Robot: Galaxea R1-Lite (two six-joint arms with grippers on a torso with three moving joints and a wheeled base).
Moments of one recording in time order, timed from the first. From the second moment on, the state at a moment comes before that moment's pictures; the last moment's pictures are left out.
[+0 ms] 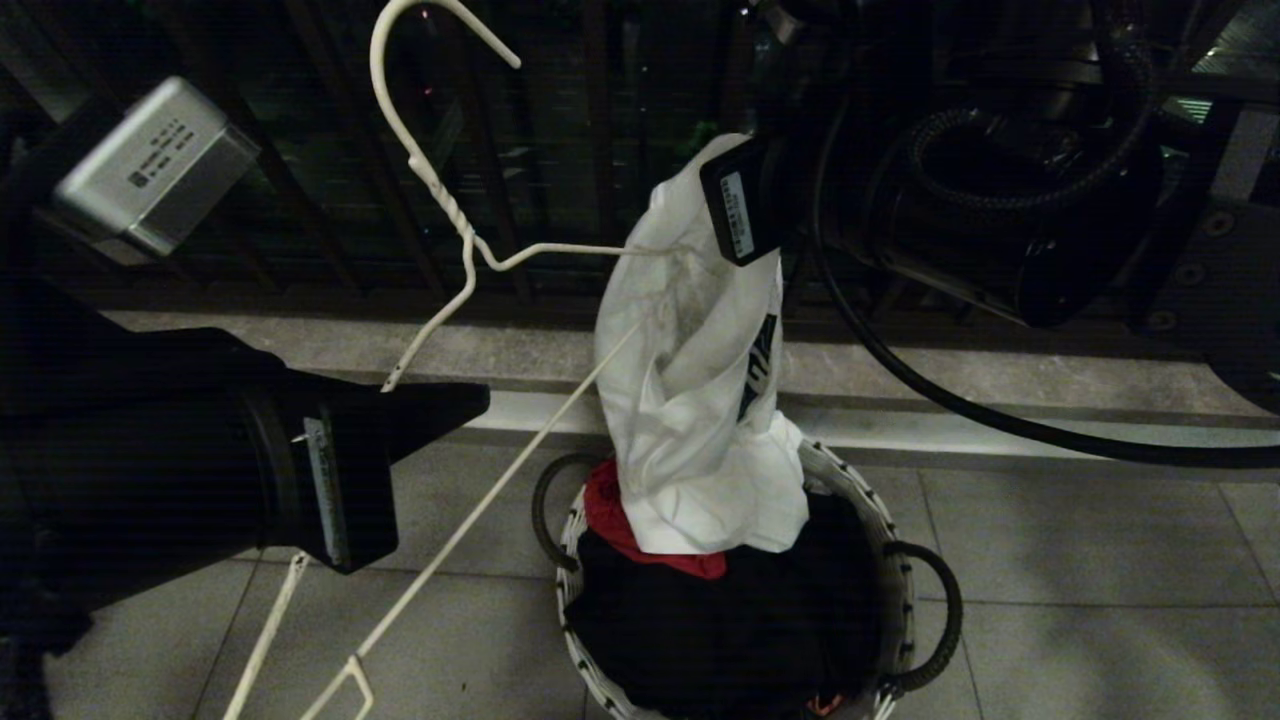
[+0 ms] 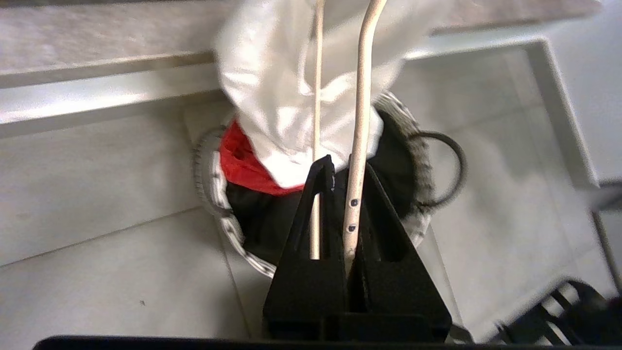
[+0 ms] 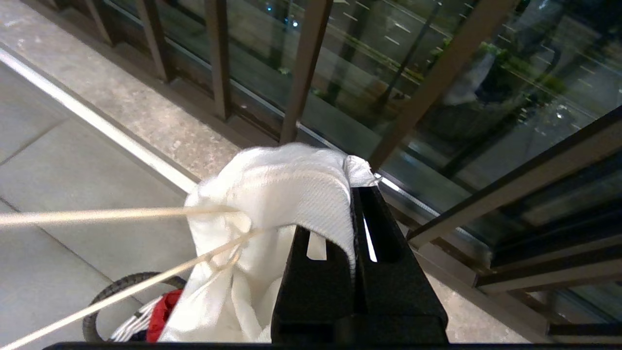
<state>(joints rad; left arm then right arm) -0.93 1.16 -1.00 0.03 0.32 -0.25 0.84 1.74 -1.59 -0.26 -0.46 -0.41</state>
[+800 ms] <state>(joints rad) -0.93 1.20 -0.91 -0.28 0.29 -0.27 0.92 1.73 -1.61 -0.26 -0.47 -0.41</state>
